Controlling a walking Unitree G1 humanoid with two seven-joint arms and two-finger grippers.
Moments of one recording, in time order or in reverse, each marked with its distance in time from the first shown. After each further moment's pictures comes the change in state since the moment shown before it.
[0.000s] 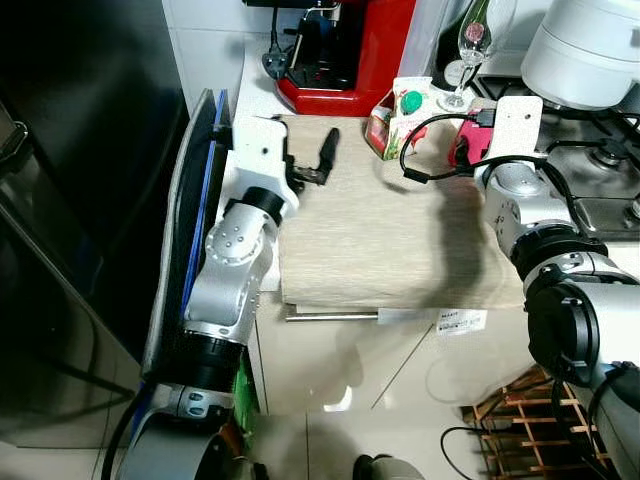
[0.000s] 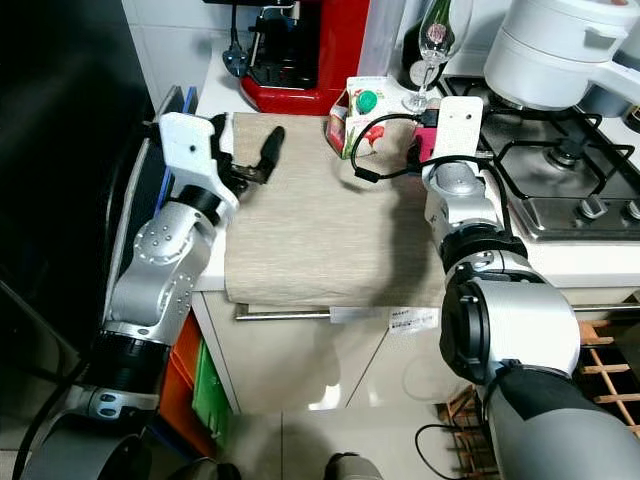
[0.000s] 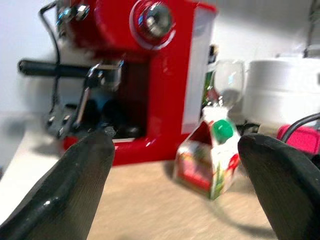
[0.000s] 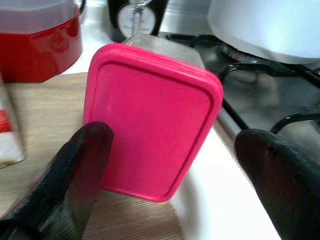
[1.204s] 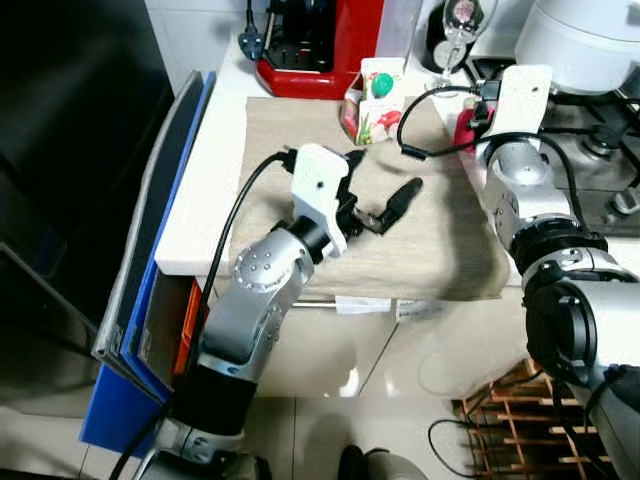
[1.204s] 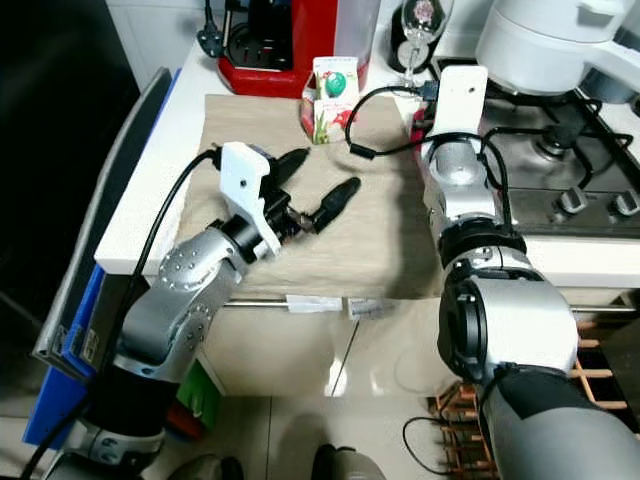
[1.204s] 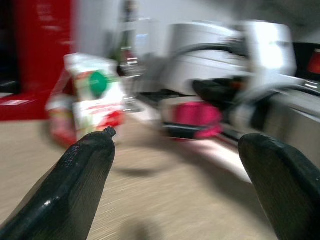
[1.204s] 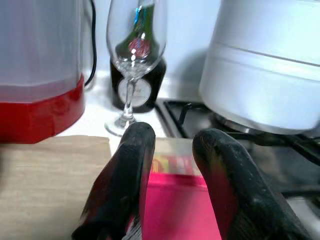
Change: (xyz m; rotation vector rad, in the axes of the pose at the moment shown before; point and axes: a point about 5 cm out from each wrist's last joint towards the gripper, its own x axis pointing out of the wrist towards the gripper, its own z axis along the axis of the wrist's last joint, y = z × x) left arm -0.017 -0.044 -0.010 -0.194 0.094 -0.214; right arm -0.009 0.001 0.020 -0.024 -0.326 0.007
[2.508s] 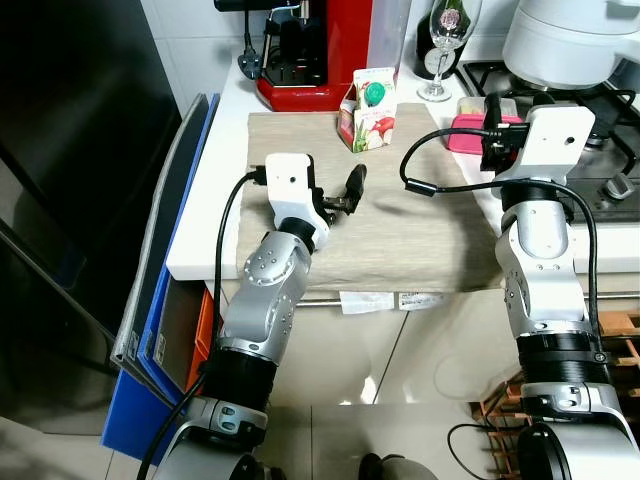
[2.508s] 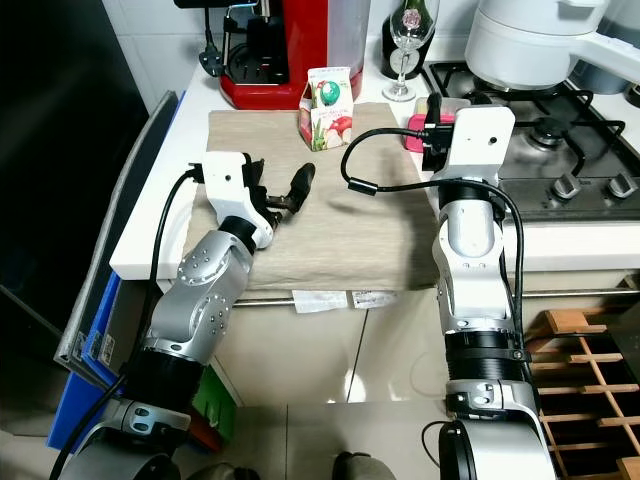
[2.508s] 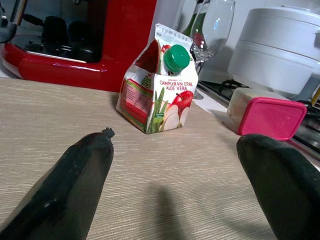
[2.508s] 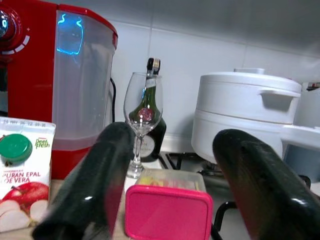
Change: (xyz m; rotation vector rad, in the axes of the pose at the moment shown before) left arm 0.010 0.026 -0.030 -0.084 0.043 0.288; right arm -0.062 -0.002 0.012 0.004 -0.261 0.099
